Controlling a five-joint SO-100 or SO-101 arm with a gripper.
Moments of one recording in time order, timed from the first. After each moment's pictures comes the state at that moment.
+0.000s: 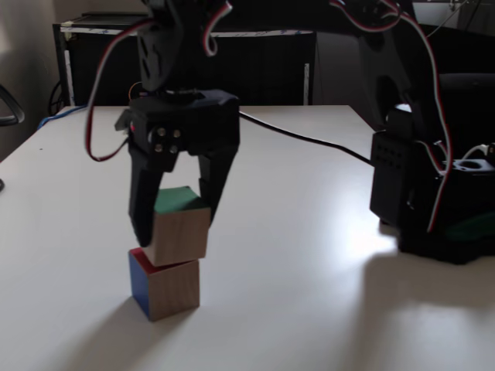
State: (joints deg) arm -13.5 61.6 52.3 100.6 -2.7
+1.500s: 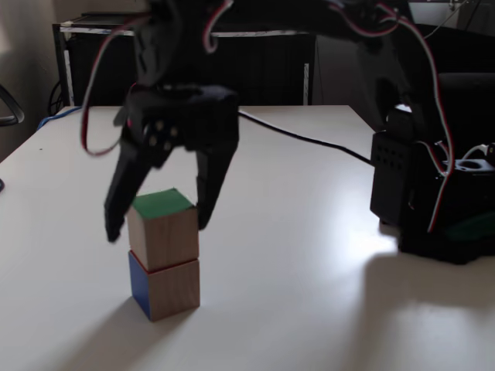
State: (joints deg) arm -14.9 61.9 47.7 103.1 0.4
